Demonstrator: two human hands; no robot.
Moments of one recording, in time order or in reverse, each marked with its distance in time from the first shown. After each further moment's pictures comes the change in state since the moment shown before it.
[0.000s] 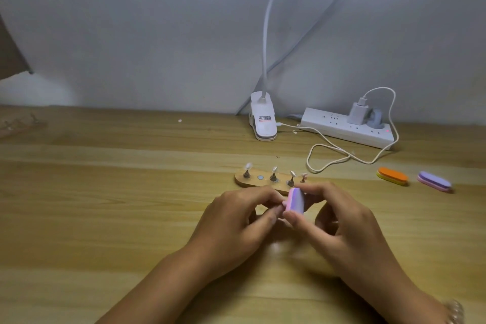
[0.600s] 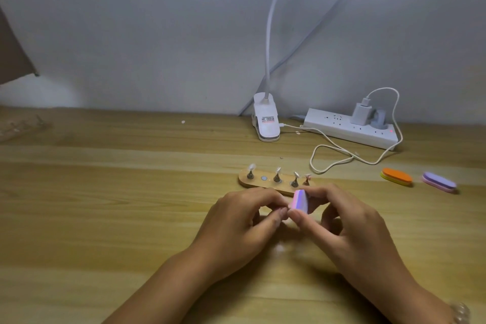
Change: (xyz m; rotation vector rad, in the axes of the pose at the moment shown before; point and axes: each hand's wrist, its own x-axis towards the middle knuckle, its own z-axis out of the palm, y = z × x) left_hand -0.001 0.003 -0.002 0.006 -0.020 -0.011; right_hand 0.001 -0.001 0.000 -0.086 0.005 -0.006
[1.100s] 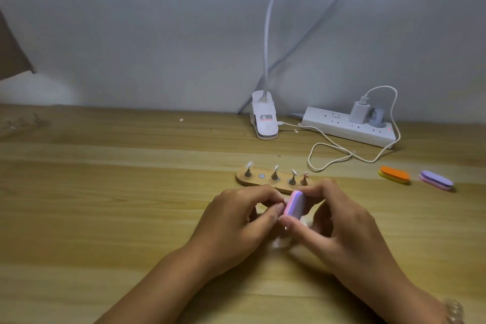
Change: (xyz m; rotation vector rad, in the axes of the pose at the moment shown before) left_hand 0.000 0.000 0.000 -0.017 0.012 -0.018; right_hand -0.003 -0.004 0.002 0.024 -0.030 0.004
